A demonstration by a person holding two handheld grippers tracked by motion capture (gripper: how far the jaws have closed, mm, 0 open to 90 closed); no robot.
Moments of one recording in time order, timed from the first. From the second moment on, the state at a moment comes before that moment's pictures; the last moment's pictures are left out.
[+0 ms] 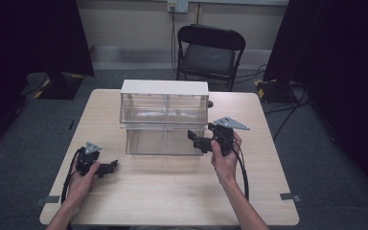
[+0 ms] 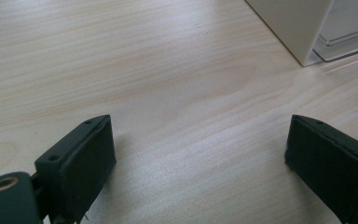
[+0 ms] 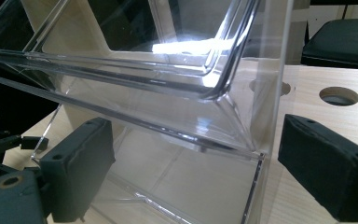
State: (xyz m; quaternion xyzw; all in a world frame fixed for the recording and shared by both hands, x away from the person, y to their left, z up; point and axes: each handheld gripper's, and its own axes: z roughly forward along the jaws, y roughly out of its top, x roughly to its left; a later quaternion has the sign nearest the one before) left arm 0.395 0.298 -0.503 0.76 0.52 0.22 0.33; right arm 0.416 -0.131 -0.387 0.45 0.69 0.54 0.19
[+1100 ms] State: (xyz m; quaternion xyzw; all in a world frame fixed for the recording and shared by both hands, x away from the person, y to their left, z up) left arm 0.395 0.298 -0.503 0.76 0.52 0.22 0.33; right arm 0.417 -0.131 -0.387 0.45 0.69 0.54 0.18
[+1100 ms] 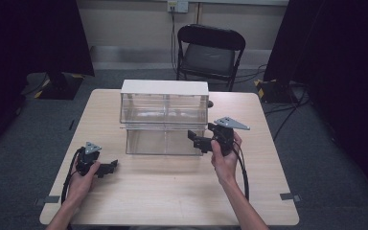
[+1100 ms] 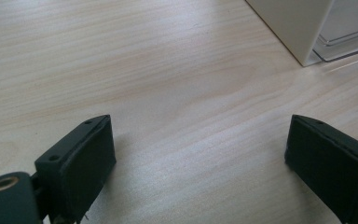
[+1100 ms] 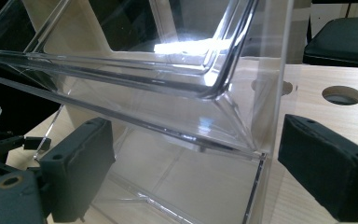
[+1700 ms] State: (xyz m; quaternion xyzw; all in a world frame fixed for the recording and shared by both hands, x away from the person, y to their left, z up) left arm 0.395 0.298 -0.503 0.76 0.52 0.23 0.33; right arm 0.417 -0.131 -0.387 0.45 0.69 0.54 0.18
